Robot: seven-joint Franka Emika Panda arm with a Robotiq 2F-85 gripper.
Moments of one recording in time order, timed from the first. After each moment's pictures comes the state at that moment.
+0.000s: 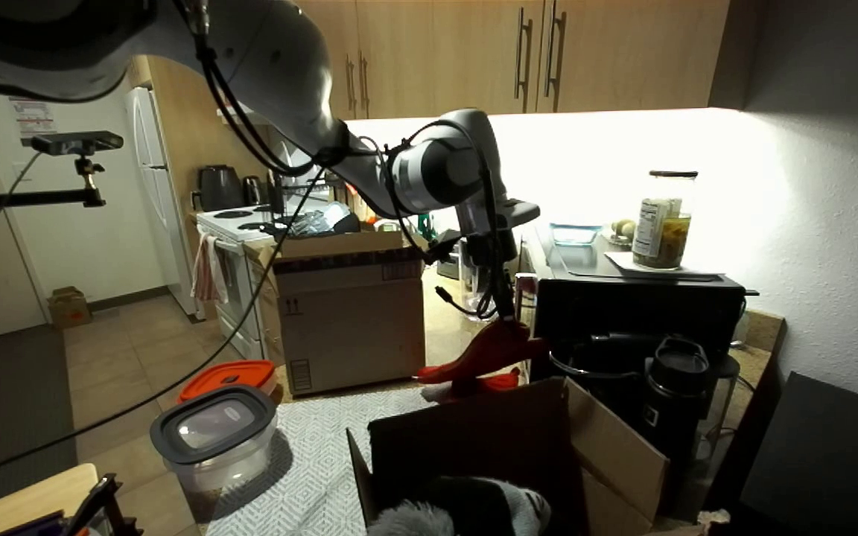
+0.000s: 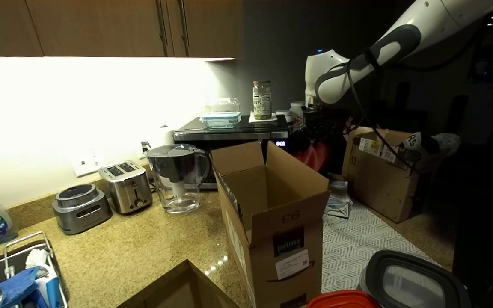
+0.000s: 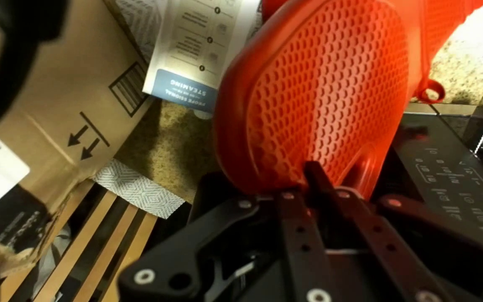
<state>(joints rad) 0.05 0.48 -0.20 -1.68 -0.20 2.28 0.92</state>
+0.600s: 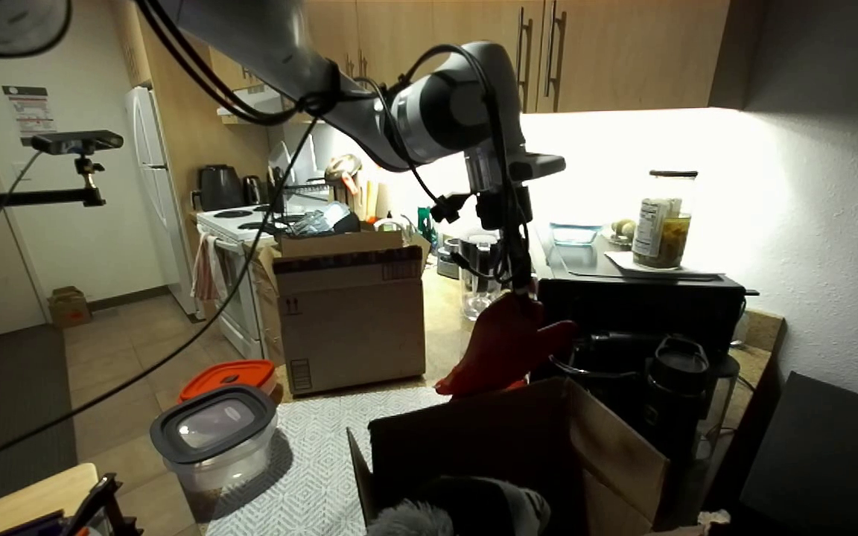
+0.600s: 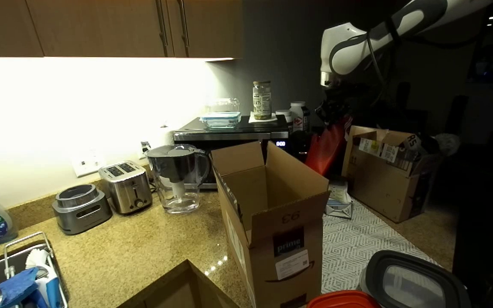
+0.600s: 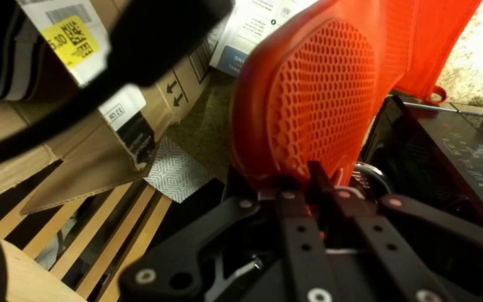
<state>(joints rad) -0.02 0.34 -0.20 -1.71 -0.18 2.15 0.71</state>
